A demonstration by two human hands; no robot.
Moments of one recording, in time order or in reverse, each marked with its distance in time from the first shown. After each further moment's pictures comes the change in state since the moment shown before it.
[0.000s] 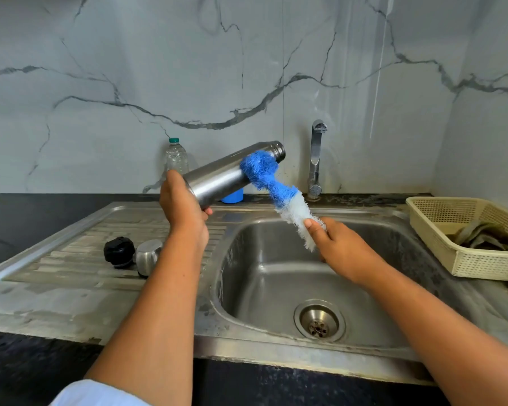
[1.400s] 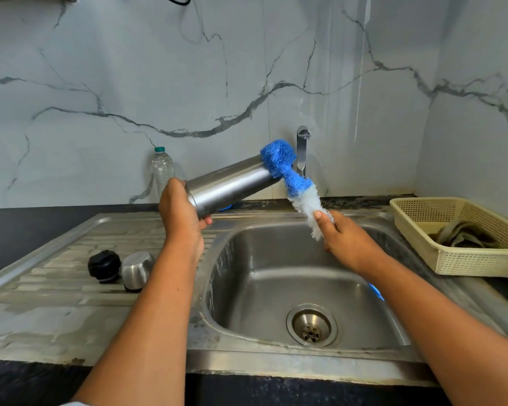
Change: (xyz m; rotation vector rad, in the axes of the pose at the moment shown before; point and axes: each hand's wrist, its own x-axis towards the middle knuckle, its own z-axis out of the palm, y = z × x) left_hand -0.009 -0.003 0.007 0.046 -0.174 0.055; right_hand 0.012 0.018 -0.023 0.052 0.119 0.037
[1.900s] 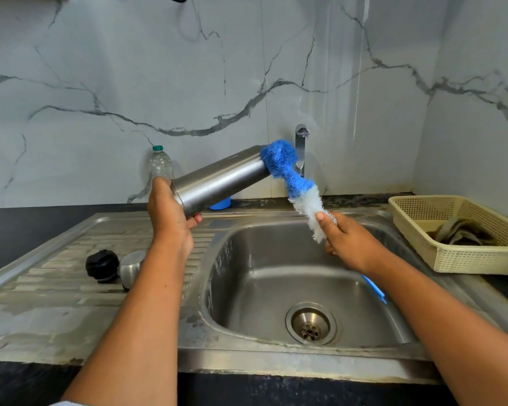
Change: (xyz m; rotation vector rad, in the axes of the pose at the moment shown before) left_hand 0.007 0.005 -0.010 -0.040 -0.012 -0.048; right_hand 0.002 0.013 -0.002 0.117 -0.053 -0.028
